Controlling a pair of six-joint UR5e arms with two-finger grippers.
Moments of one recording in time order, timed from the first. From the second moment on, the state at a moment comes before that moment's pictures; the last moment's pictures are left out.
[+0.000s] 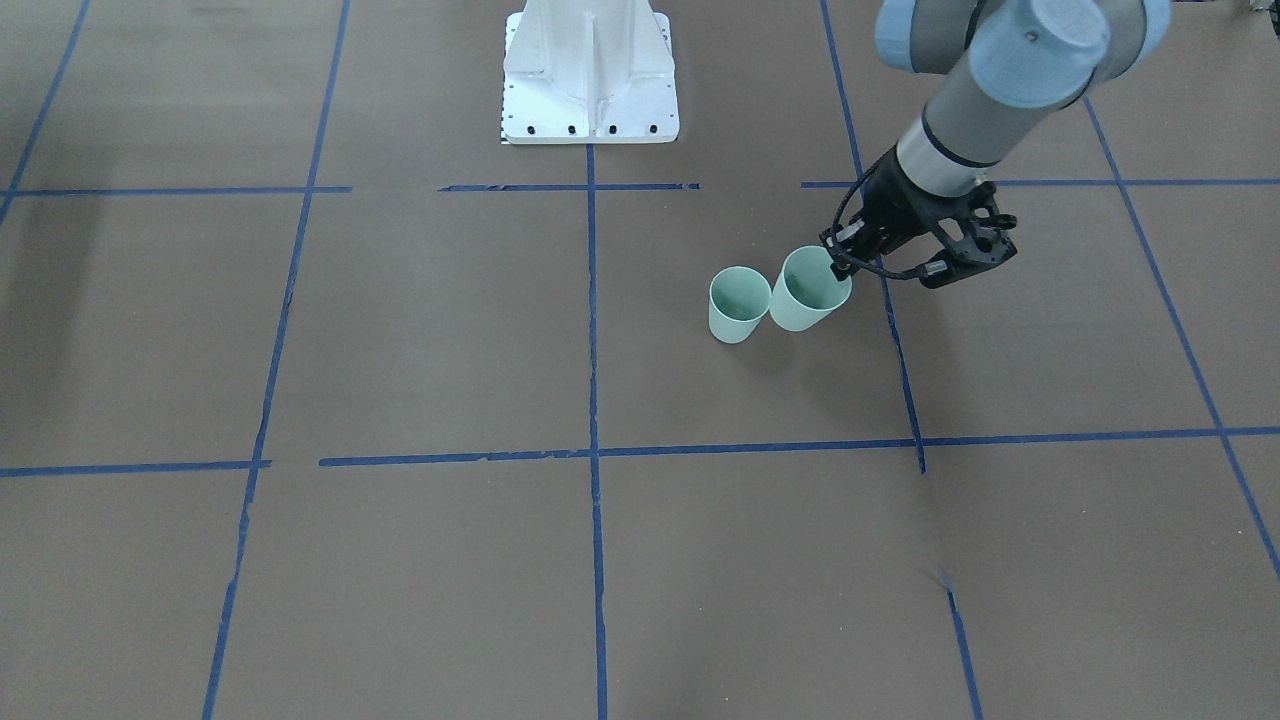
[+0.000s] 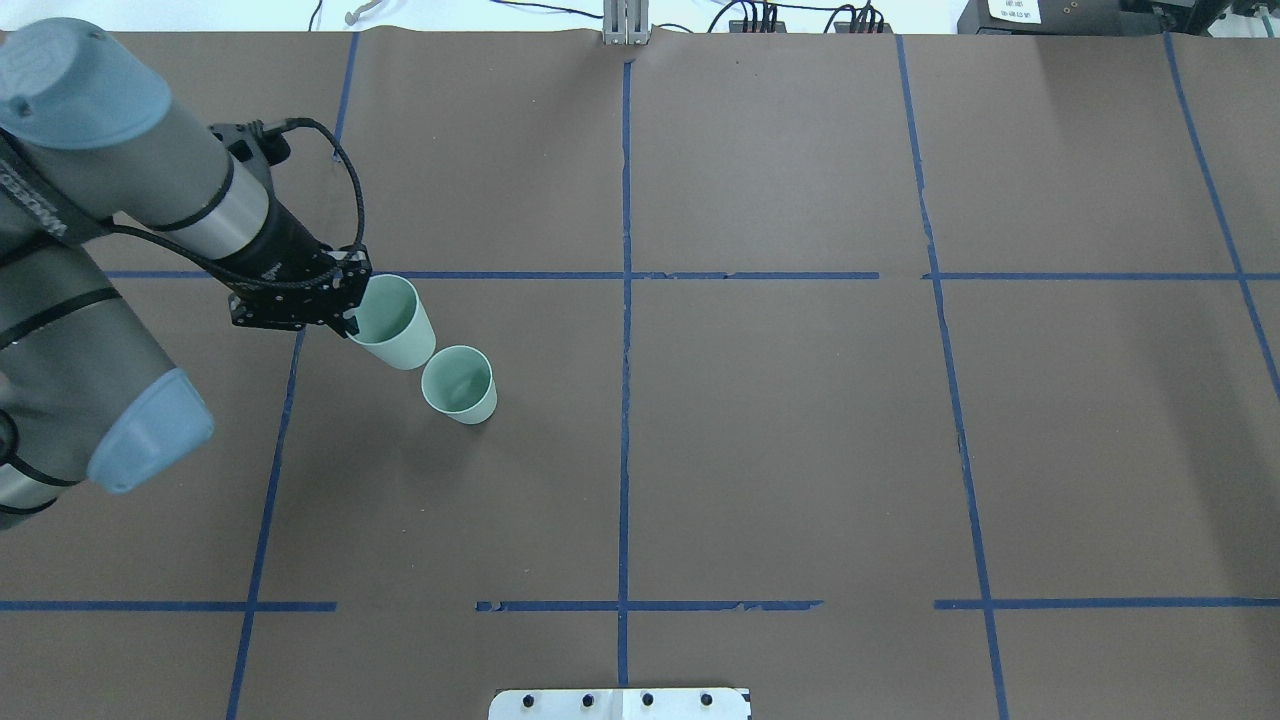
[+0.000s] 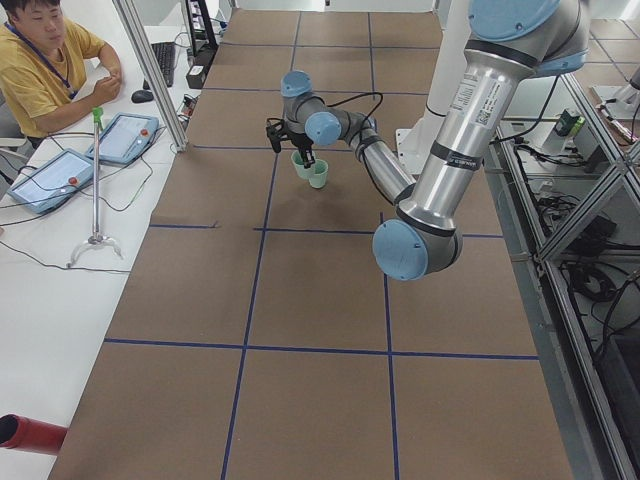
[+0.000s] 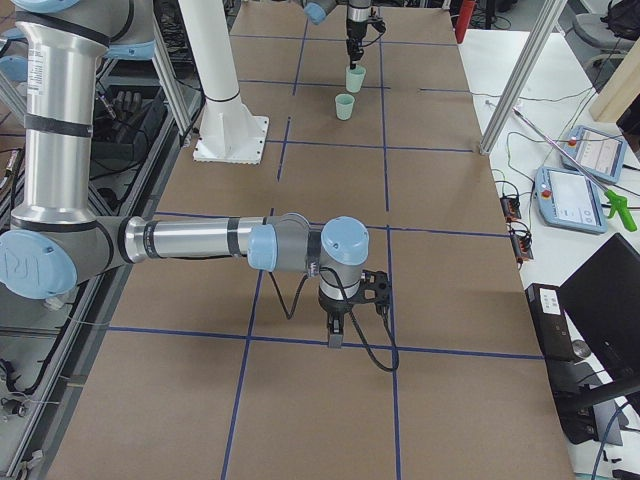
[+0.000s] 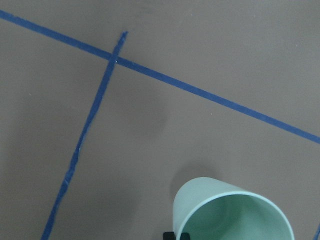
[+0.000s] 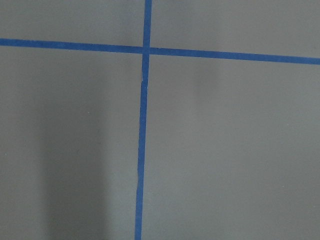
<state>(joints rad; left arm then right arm) -0.79 -2.00 -1.93 -1.52 -2.19 -1.38 1.56 -1.71 1.79 -1.68 2.26 -0.04</state>
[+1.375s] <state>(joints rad) -0.73 -2.06 -1.93 -1.48 -2.12 -1.42 1.56 -1.71 1.79 -1.68 2.26 -0.04</state>
